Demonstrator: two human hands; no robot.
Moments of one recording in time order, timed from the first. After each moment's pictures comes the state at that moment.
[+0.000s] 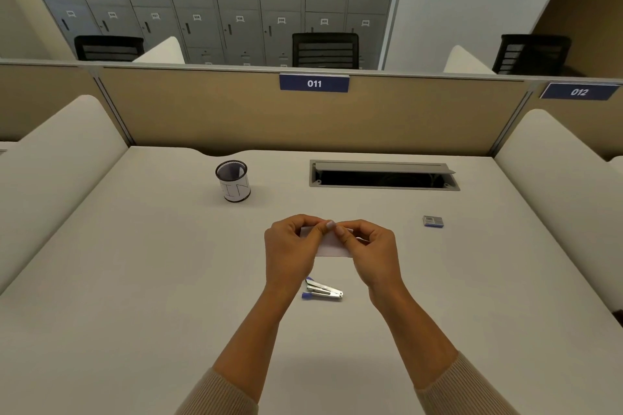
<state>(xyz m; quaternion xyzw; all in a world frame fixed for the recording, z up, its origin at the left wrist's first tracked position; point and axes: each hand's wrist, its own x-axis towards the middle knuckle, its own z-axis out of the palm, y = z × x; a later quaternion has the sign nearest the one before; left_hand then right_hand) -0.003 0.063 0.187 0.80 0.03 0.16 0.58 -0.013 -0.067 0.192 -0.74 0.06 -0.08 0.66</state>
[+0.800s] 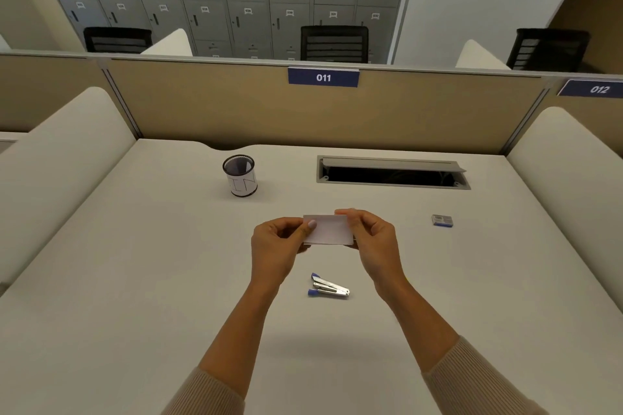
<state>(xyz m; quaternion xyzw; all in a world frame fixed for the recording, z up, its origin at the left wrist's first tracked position) 0.007 0.095 0.165 0.72 0.10 0.09 0.68 0.012 -0.065 0.169 -0.72 0.05 -0.05 0.69</state>
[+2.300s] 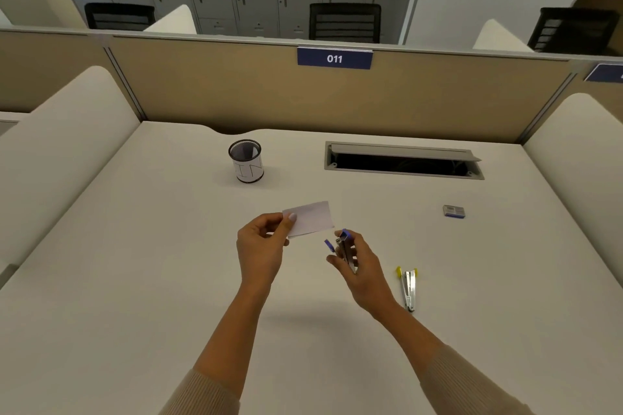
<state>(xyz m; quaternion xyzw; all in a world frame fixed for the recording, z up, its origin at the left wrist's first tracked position) 0.001 0.123 0.147 0.71 0.19 0.14 0.67 -0.001 -0.062 0.077 -0.79 -0.07 0.02 0.61</state>
